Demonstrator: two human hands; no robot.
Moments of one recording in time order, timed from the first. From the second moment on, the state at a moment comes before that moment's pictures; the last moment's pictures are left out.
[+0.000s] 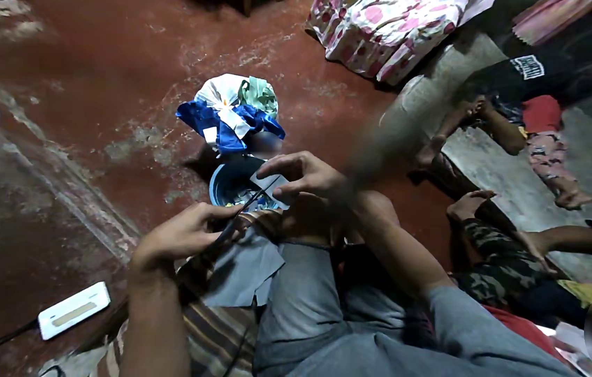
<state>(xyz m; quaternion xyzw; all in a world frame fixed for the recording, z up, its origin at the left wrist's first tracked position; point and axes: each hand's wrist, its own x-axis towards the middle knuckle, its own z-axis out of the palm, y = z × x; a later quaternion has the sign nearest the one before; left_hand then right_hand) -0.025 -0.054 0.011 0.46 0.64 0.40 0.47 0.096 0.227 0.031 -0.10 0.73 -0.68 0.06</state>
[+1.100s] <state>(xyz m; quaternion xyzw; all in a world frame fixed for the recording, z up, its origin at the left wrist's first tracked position) -0.018 -0.041 0.002 0.47 0.62 0.42 0.47 0.090 0.228 0.028 -0.06 0.67 -0.73 0.11</state>
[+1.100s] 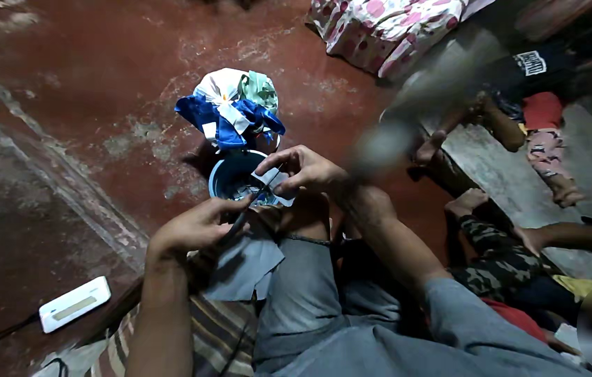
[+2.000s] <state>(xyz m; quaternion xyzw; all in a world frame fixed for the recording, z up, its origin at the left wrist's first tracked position) -0.019 -0.041 -0.001 0.48 0.62 0.42 0.46 0.093 0.229 0.032 -0.06 0.68 -0.72 0.11</state>
